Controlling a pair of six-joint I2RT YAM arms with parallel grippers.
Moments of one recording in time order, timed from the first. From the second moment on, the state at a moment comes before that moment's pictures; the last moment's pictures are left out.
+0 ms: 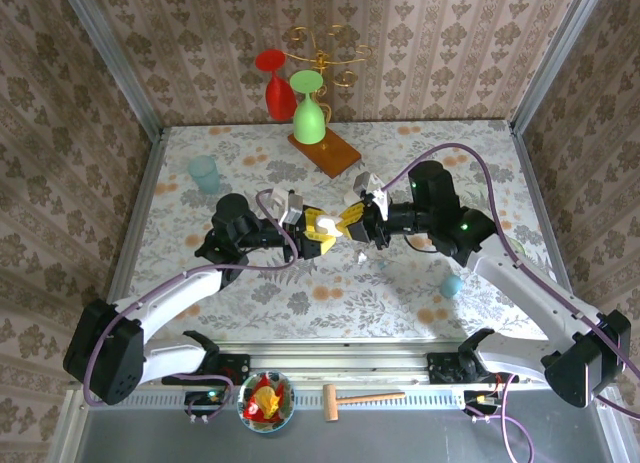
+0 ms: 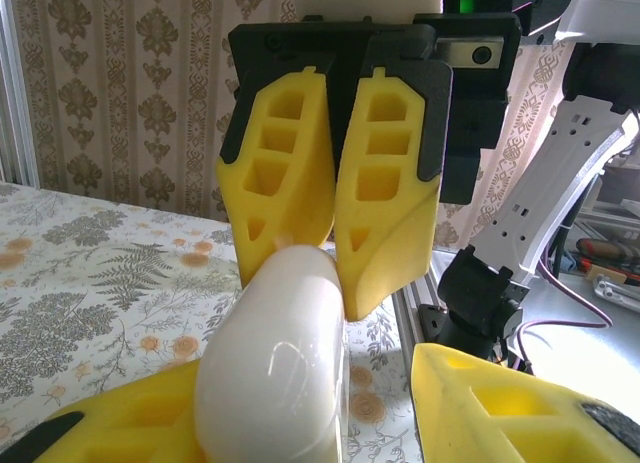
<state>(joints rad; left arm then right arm) -0.62 1.19 0.65 0.57 1.02 -0.19 0.54 1.17 1.06 -0.34 -0.72 -0.15</state>
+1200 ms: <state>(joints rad) -0.61 1.20 0.59 0.68 1.02 -0.13 0.47 1.17 1.05 -0.22 -0.57 0.01</state>
